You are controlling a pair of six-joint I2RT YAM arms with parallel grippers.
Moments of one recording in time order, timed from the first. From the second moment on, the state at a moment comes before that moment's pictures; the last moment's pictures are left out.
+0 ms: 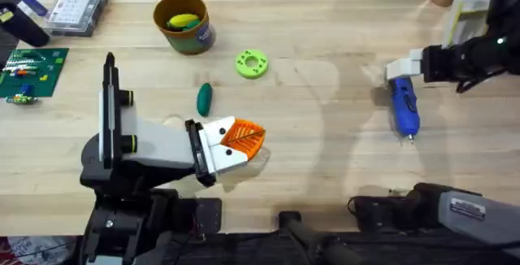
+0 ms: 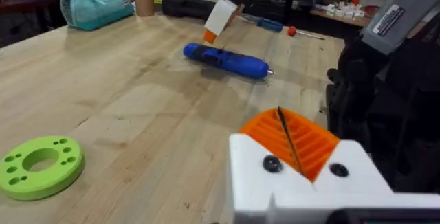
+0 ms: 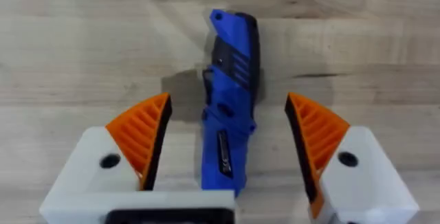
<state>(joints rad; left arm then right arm) -0.06 0.00 0.01 -0.12 1.18 -0.02 -0.22 1.31 0.93 -0.80 -0.04 -0.19</state>
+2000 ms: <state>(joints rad) -0.06 0.00 0.01 -0.12 1.18 -0.02 -0.20 1.45 0.99 -0.83 -0.19 -0.23</state>
